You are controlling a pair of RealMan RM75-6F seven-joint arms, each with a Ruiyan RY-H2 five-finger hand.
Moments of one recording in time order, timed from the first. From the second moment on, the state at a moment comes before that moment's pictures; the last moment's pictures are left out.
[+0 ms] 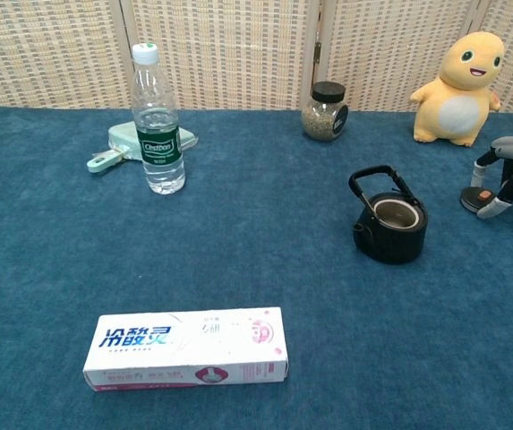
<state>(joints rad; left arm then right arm) -0.07 -1.14 -0.04 -1.57 1.54 1.55 0.04 0.79 -1.58 0.15 -0.80 -0.72 0.51 -0.28</state>
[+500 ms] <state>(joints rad) -0.07 -1.15 -0.04 -1.57 1.54 1.56 0.05 0.78 -1.43 0.16 -1.10 -0.73 0.64 -0.34</state>
